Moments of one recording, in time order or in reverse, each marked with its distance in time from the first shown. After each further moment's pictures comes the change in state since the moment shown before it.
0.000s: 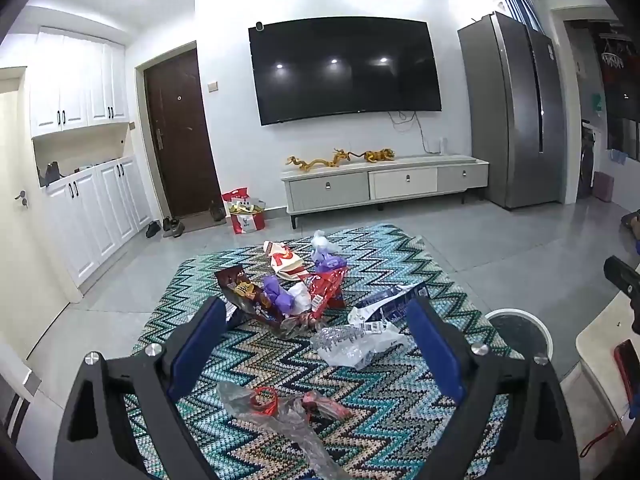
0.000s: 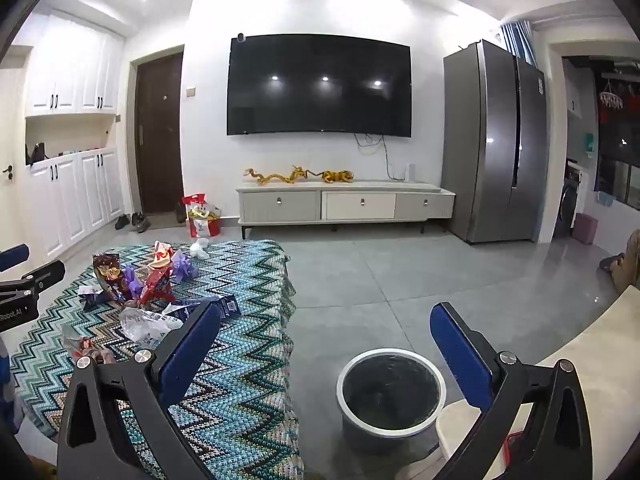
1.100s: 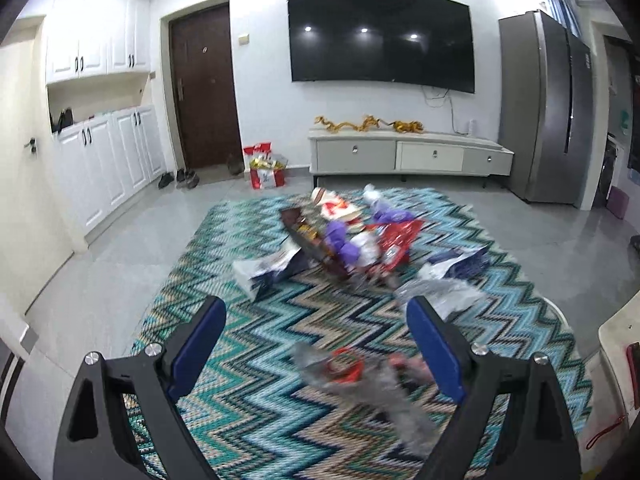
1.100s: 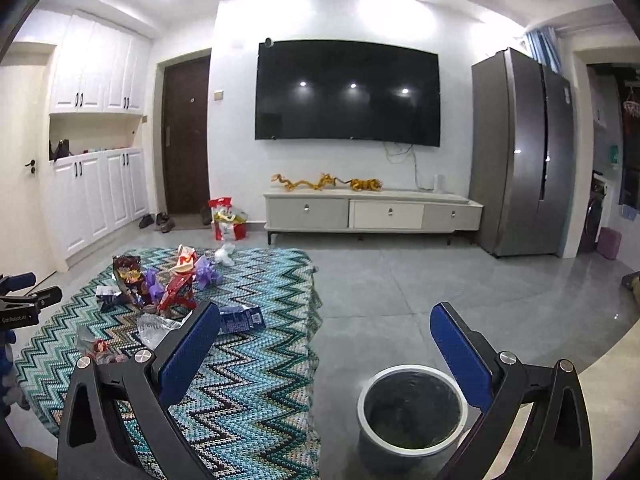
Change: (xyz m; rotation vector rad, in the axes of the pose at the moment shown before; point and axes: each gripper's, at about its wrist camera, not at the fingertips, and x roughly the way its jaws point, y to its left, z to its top) left arm 0.040 0.103 -0.055 -0.118 0.135 0.023; right arm 0.033 0.017 0.004 -0.045 0.003 0.118
